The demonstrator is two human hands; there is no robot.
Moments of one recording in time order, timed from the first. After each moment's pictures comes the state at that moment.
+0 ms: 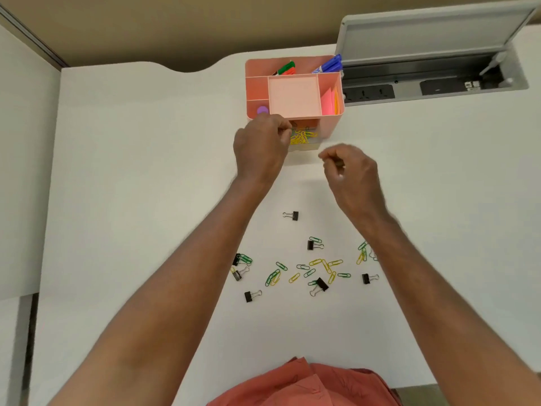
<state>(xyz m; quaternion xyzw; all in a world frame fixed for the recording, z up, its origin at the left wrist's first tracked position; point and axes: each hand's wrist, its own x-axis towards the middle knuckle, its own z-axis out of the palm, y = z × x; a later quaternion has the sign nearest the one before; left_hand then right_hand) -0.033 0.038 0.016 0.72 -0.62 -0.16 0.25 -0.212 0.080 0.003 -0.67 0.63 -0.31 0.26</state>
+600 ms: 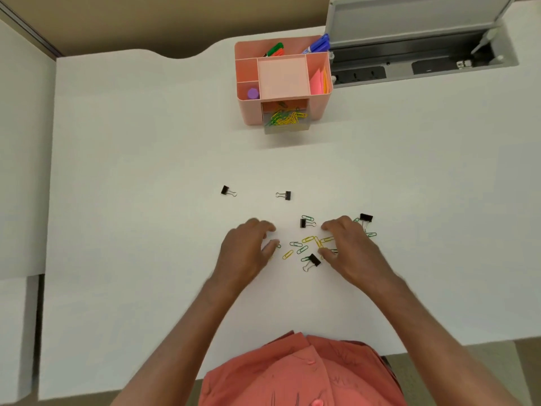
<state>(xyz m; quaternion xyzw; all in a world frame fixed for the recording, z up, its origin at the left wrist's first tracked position) -0.013 0.243 -0.030 0.65 -0.69 -0.30 0.07 -0.260 0.233 -0.029 -0.71 0.63 0.04 0.32</state>
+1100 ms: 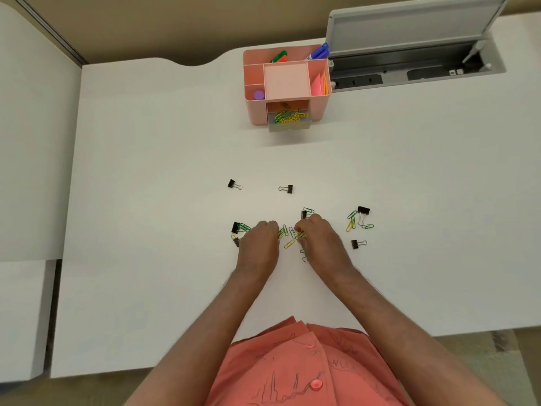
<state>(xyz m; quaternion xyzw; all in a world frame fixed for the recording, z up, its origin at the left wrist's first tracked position) -0.047 0.262 -0.038 0.71 -0.65 -0.27 -0.03 -0.207 0.254 -0.056 -0.73 0.61 -0.05 0.30</state>
